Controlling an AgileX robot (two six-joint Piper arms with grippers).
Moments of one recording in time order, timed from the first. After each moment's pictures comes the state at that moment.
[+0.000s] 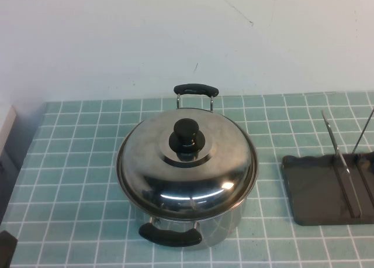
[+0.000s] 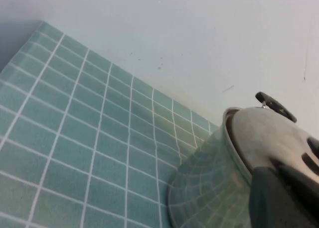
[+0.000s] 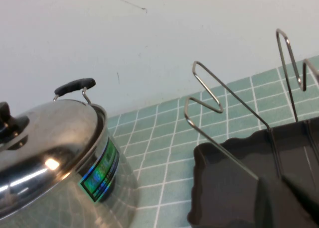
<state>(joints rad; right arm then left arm) -0.05 -0.01 0.03 0.93 0.37 -0.52 0.08 0.14 -0.07 -1.11 0.28 0.46</state>
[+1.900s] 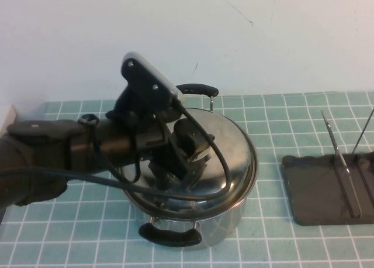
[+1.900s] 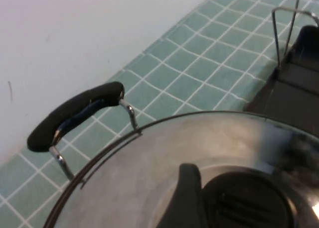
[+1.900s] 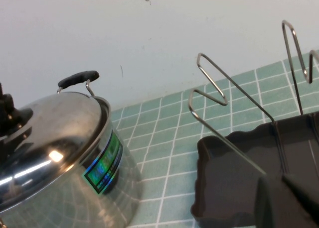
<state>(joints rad) -0.05 -0.01 0.03 0.93 0.40 -0.52 -0.43 1.44 -0.89 -1.70 0.35 1.92</state>
